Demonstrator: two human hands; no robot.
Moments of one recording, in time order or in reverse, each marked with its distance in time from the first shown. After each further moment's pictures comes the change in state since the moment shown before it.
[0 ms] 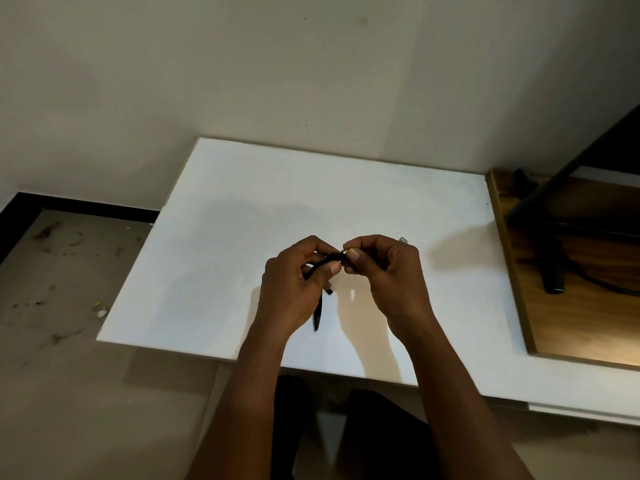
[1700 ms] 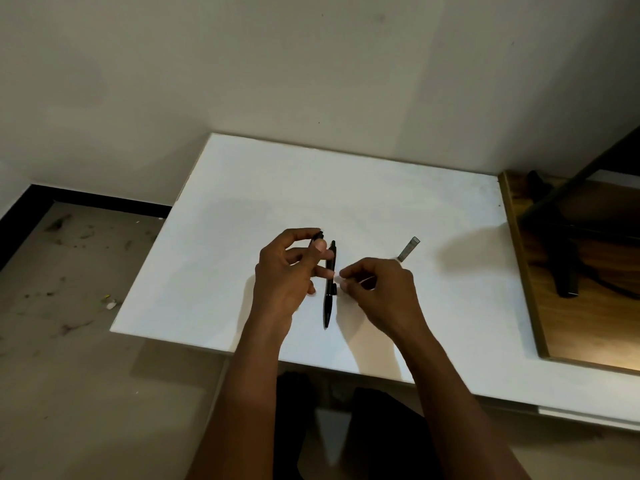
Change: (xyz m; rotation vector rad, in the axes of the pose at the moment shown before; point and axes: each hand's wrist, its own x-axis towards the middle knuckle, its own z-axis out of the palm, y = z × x) left_hand 0.002 0.000 -0.015 -0.416 0.106 -0.283; right_hand -0.008 0.014 0.013 -0.605 -0.070 0.032
